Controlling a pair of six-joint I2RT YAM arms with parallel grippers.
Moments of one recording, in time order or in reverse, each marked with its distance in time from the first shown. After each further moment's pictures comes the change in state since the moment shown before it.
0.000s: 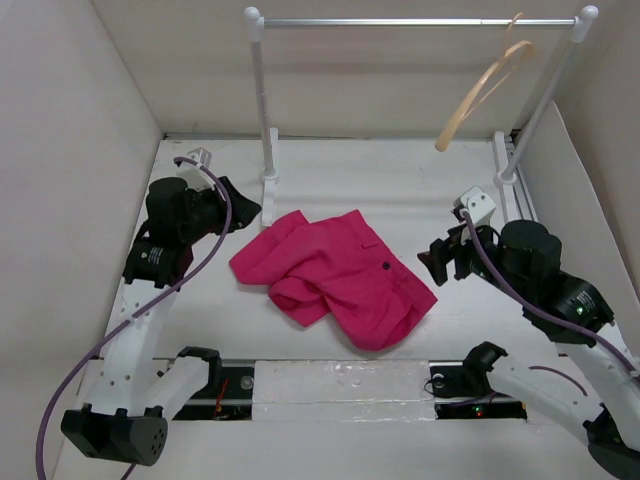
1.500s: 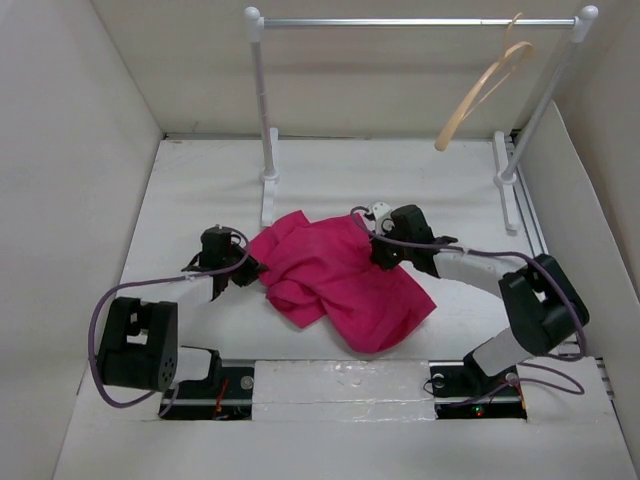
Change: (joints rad) left arm 0.002 0.380 -0.619 0.539 -0.132 -0.489; right arm -0.145 0.857 -0.368 0.793 -0.291 -0.002
